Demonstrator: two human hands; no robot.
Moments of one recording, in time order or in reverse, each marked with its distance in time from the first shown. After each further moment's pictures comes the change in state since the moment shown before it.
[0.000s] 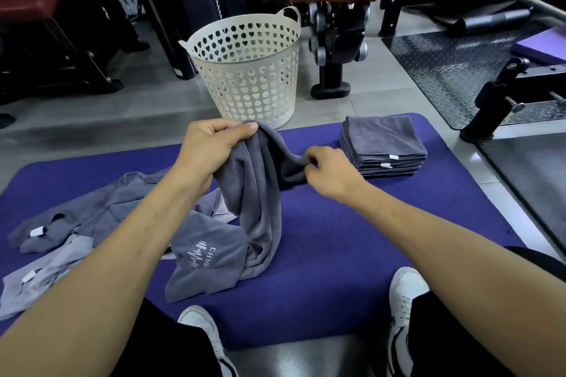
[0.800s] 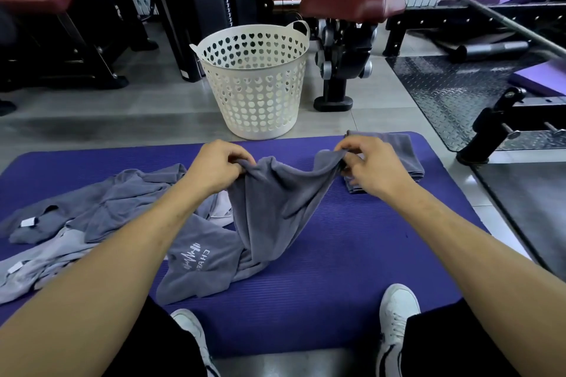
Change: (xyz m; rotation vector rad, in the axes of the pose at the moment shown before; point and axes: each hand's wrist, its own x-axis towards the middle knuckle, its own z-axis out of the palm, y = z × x) left_hand 0.023 -0.042 -0.014 0.645 -0.176 0.191; right_hand -0.013 0.011 -0.059 0.094 0.157 -0.046
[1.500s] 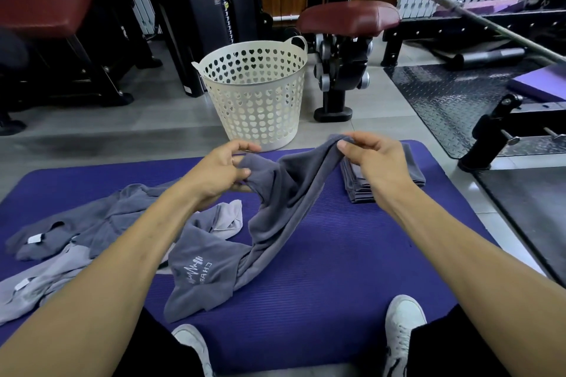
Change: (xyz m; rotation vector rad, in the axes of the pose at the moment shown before) left_hand -0.005 0.023 -0.012 -0.625 -0.199 -0.107; right_hand 0.004 -0.014 -0.004 0.747 0.216 0.156
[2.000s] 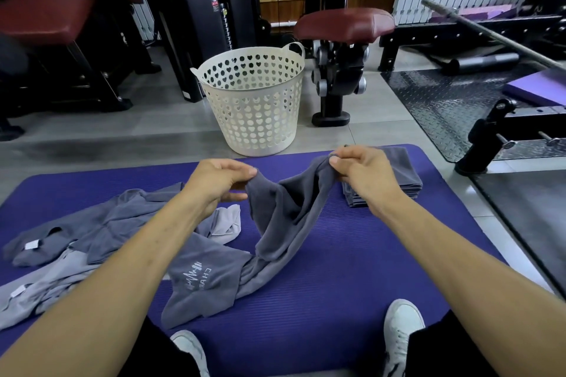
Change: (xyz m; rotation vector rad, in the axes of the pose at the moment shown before) left_hand 0.006 -0.009 0.007 -0.113 0.244 -0.158; right_hand 0.001 0.011 0.003 -0.160 -0.058 0.061
